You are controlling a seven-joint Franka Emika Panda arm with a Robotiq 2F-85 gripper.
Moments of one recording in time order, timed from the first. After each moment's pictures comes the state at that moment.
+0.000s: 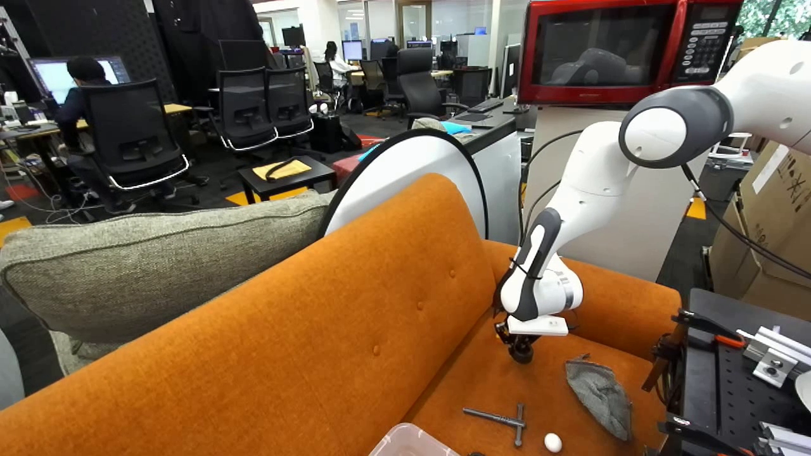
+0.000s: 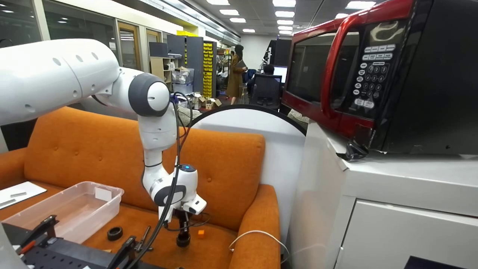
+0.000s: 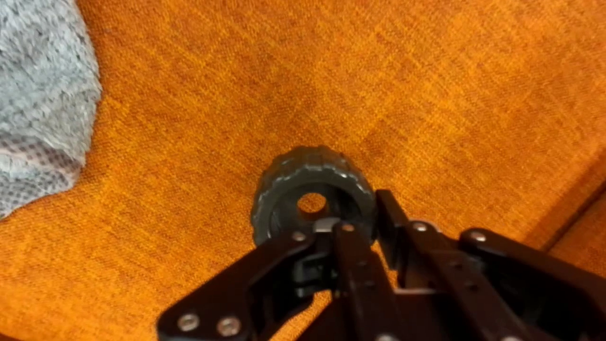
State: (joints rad) arm -0.21 1.28 0.05 -1.80 0.40 3.07 0.32
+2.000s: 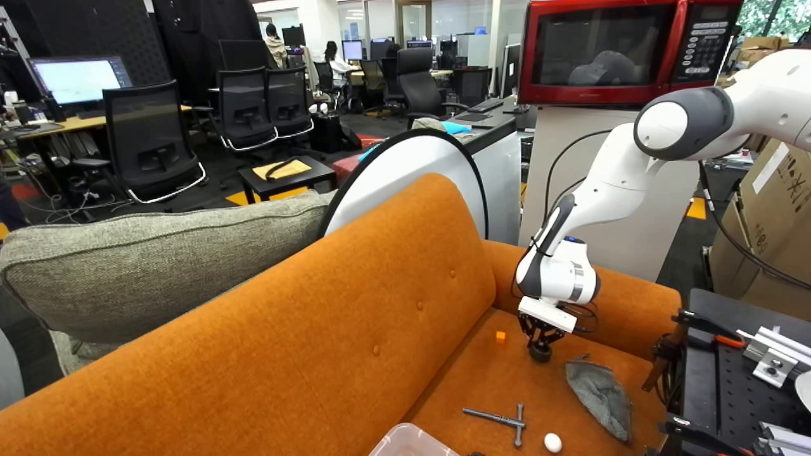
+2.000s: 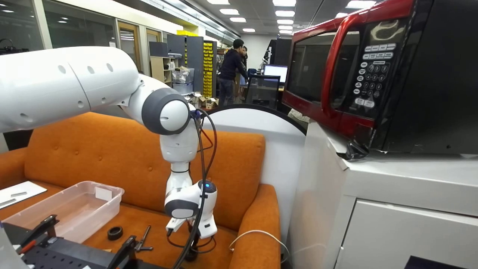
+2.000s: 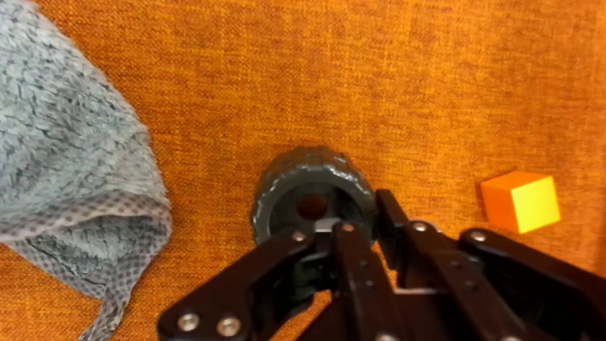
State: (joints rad) arm -0.50 1.34 0.16 -1.77 0.60 3.06 0.42
